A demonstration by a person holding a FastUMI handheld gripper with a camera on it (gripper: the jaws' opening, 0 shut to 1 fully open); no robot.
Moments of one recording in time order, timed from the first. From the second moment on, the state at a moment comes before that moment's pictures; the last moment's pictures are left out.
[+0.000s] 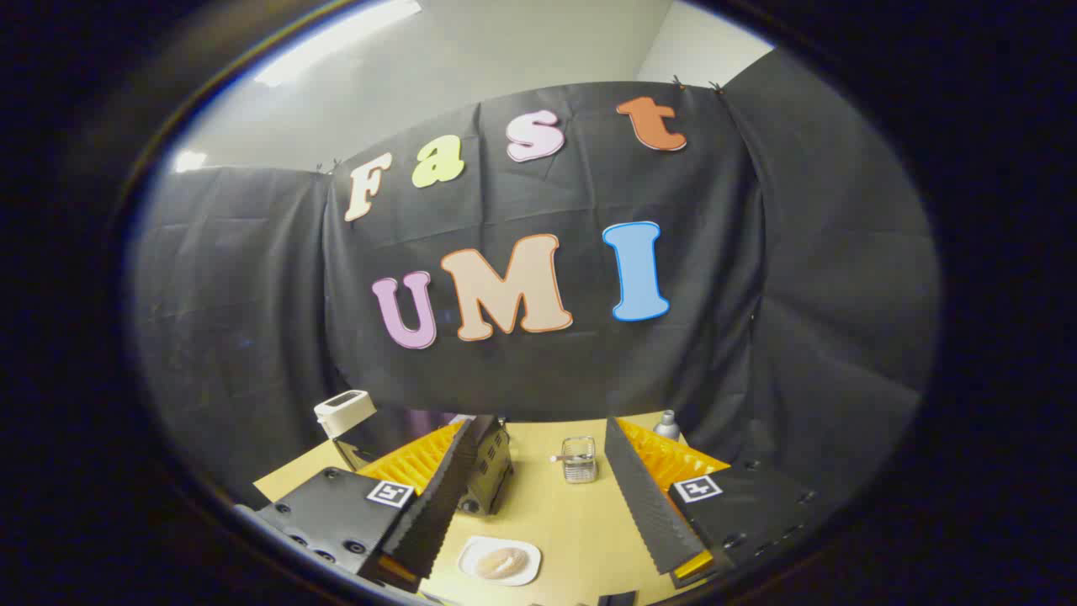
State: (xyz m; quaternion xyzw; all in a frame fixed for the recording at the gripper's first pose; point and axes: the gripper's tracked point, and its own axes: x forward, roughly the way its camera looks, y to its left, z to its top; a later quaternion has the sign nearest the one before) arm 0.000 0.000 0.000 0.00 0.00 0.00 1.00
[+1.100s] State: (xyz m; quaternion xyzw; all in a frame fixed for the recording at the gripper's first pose) arm 0.087 0.109 -0.032 -0.04 0.01 -0.08 1.00
